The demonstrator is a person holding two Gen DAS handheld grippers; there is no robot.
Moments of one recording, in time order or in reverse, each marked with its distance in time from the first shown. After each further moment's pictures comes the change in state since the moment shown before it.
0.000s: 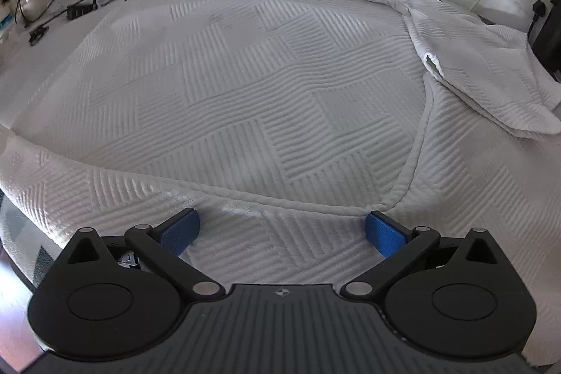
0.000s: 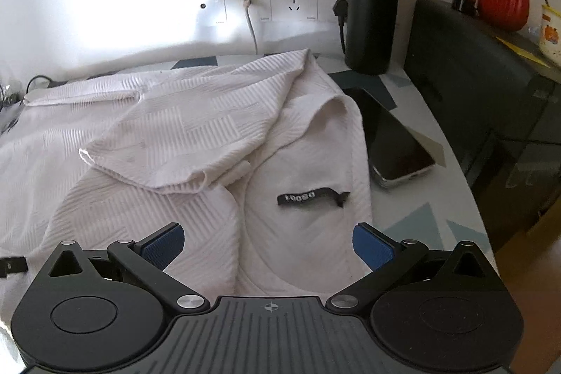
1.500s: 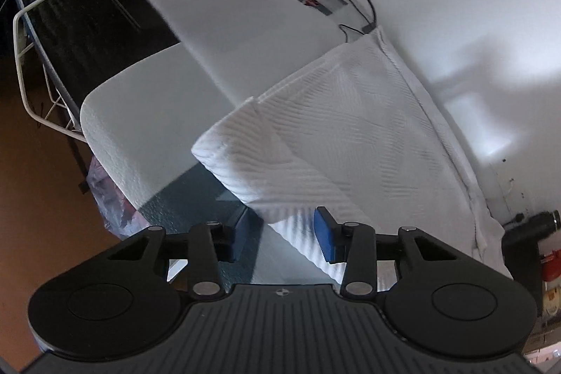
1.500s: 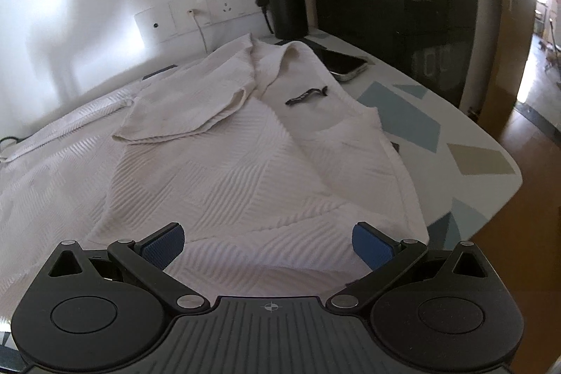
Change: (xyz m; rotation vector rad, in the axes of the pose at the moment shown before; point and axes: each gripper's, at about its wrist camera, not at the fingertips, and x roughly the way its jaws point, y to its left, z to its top) left arm -0.008 0.371 -0.031 -0.567 -0.074 -0.340; right arm -0.084 0.112 -0.112 0.382 -0.088 -0.227
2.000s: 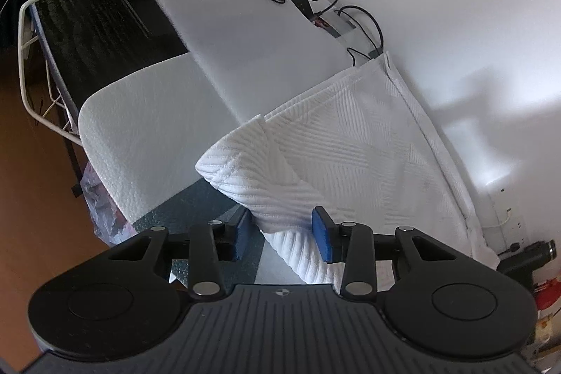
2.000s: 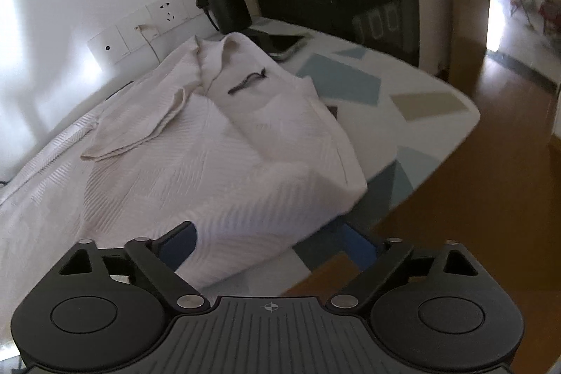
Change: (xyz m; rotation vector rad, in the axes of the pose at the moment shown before) left arm 0.004 0.007 0.003 -0.042 -0.071 -0.010; right arm -0.013 -0.048 -0.022 0.204 0.025 -0.014
